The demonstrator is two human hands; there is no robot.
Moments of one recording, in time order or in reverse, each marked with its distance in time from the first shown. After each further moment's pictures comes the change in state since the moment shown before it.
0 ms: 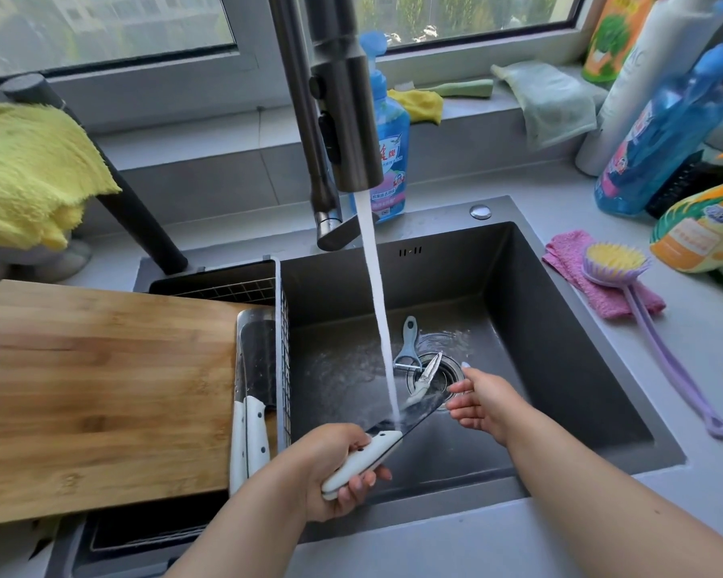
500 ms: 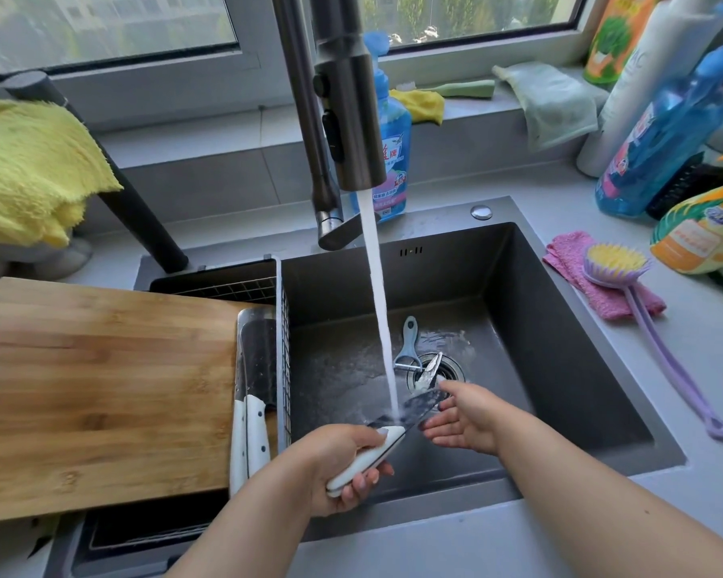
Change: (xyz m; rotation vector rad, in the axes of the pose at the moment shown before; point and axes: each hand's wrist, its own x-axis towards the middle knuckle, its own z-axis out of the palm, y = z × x) left_hand -0.005 0.003 0.007 0.116 0.046 0.060; right_hand -0.010 0.004 0.019 -0.004 -0.211 0.171
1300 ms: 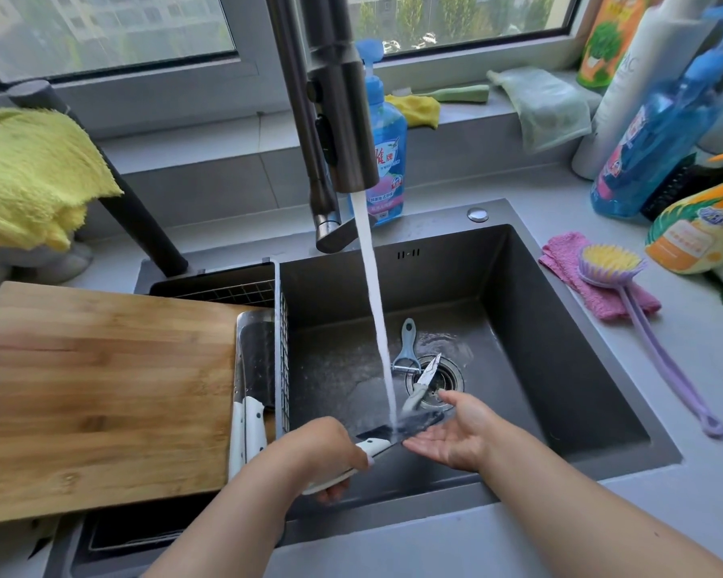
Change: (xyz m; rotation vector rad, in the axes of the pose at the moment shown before) left_hand -0.003 0.010 -0.009 0.820 0.325 0.150; right_hand -0.014 0.011 0.014 0.599 -0.156 0.159
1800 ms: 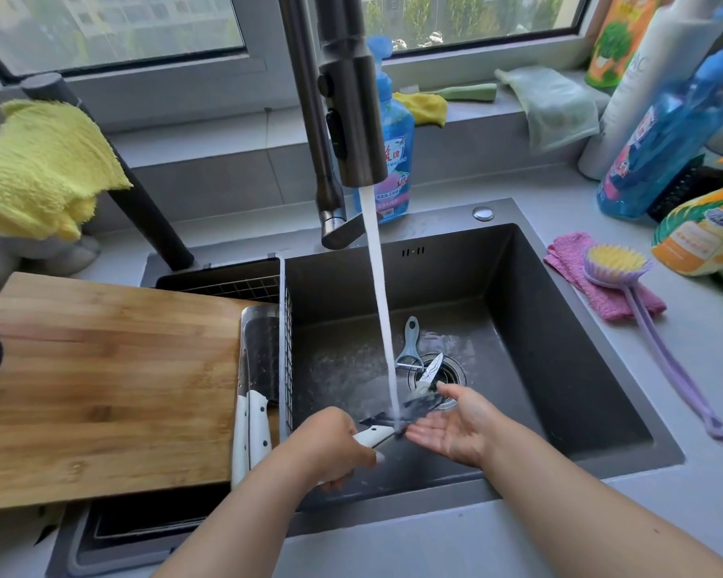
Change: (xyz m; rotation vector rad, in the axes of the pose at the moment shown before) left_hand 0.004 -0.005 0.009 -0.017 0.097 0.088; right_hand 0.002 0.000 0.002 -0.079 -0.010 -0.052
